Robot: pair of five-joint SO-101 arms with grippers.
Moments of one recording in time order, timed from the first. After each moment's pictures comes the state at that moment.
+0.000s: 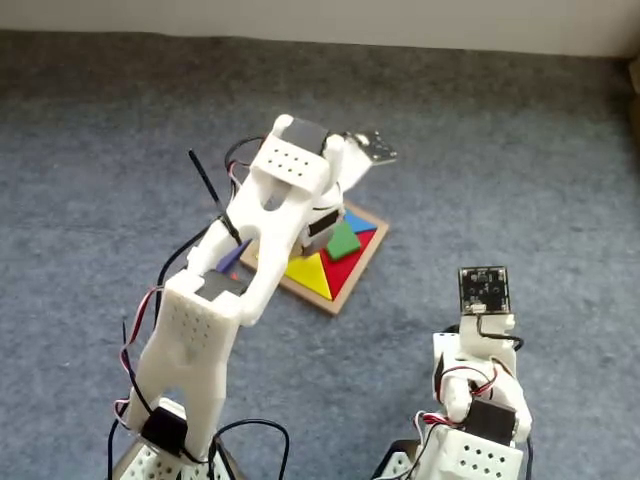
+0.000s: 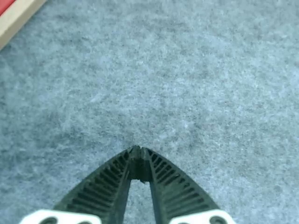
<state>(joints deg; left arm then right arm) 20.0 41.4 -38.5 100.5 -22.0 11.9 -102.5 96.0 62.9 21.9</state>
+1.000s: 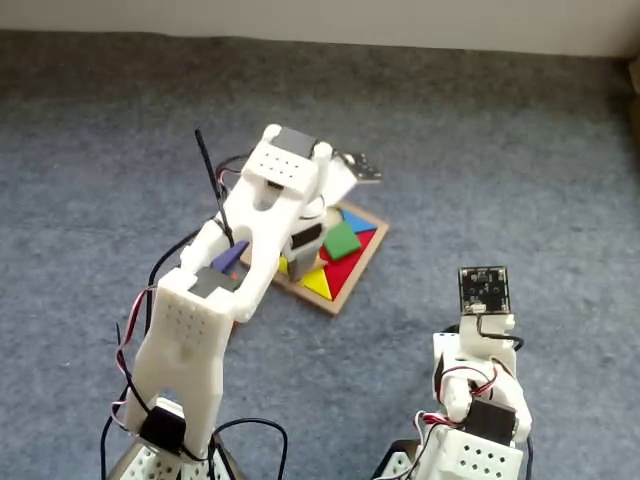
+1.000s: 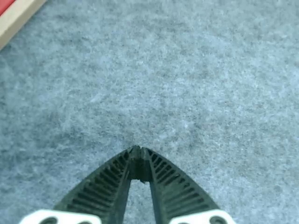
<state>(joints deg) 17.5 41.4 -30.3 100.5 -26.4 11.9 -102.5 96.0 62.9 21.9</state>
